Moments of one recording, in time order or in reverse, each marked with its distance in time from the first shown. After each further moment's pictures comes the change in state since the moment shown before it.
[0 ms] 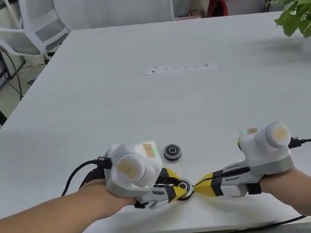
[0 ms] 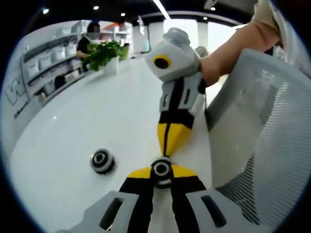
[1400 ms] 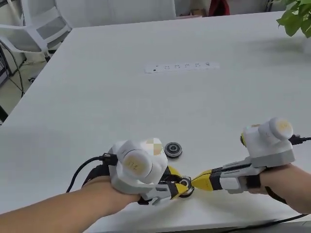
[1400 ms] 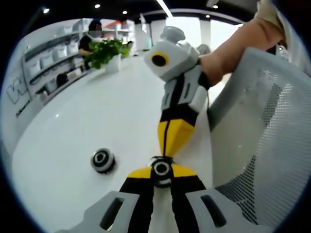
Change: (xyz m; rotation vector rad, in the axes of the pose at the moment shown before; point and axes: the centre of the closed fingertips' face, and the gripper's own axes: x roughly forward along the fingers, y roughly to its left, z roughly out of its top) left arm 0.001 0.001 0.000 -0.008 0.022 0.023; right arm 0.001 0.019 0.015 0.136 -0.065 0.064
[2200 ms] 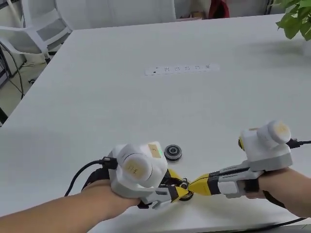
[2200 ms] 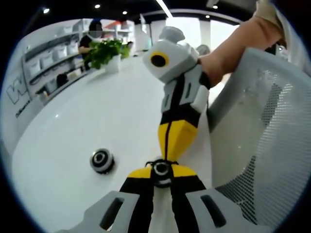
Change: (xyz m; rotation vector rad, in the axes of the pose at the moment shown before) left arm 0.000 -0.001 0.001 0.001 -0.005 0.000; right arm 0.003 0.022 0.005 0.017 -0.027 0.123
